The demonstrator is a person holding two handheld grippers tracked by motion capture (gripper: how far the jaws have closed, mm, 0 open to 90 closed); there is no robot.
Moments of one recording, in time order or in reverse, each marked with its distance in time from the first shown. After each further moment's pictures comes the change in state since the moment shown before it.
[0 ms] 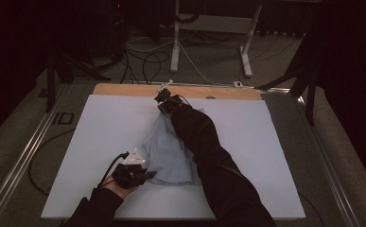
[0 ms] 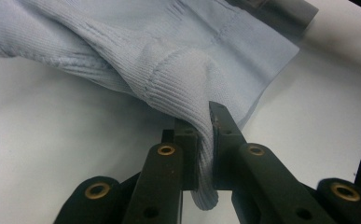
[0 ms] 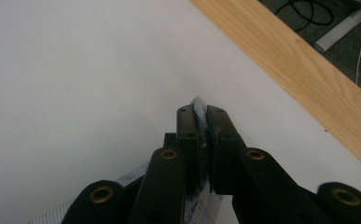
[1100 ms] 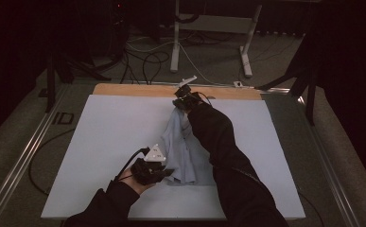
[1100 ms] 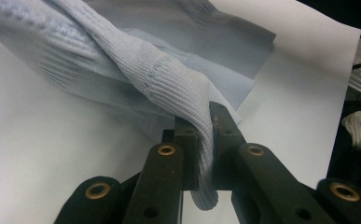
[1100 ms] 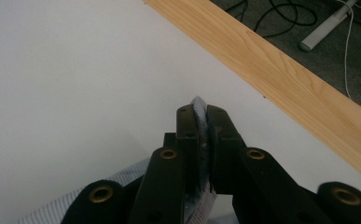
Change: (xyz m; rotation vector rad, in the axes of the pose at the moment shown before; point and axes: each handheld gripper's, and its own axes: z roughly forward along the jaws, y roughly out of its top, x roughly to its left) left arm -0.033 0.046 0.015 0.006 -0.045 0.116; right arm -0.038 -0.027 -0.050 -0.057 -0.003 0.074
